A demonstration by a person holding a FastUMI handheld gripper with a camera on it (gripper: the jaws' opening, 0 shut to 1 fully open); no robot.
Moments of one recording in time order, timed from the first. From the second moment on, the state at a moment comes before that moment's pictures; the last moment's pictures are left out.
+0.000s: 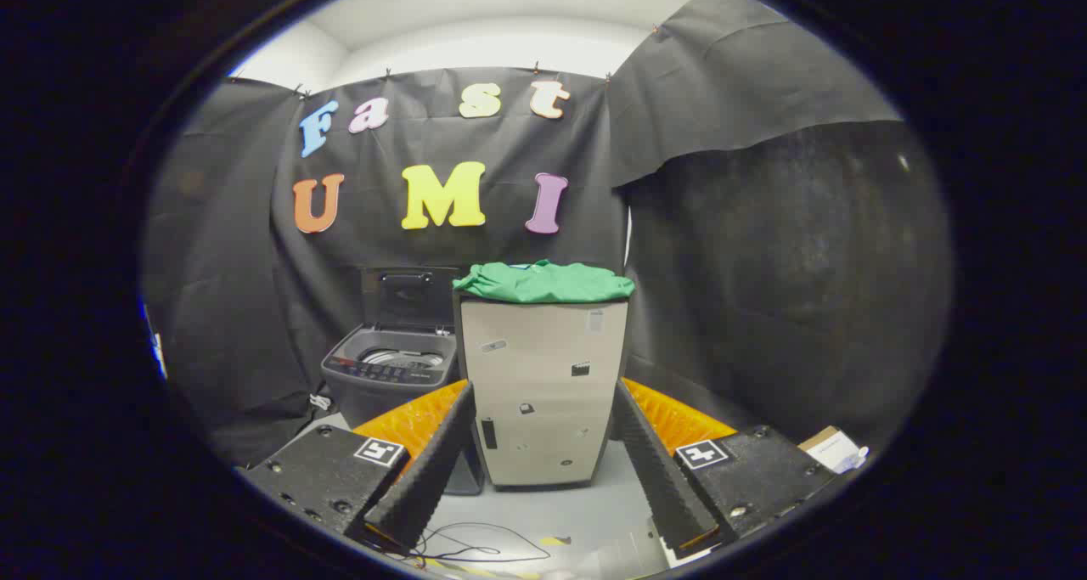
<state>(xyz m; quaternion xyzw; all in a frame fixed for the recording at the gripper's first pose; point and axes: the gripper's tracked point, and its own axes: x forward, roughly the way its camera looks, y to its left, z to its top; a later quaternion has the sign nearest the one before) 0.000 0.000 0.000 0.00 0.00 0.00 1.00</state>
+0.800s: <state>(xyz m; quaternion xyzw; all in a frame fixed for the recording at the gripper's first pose) -0.004 -0.014 0.000 -0.01 0.00 0.00 1.00</state>
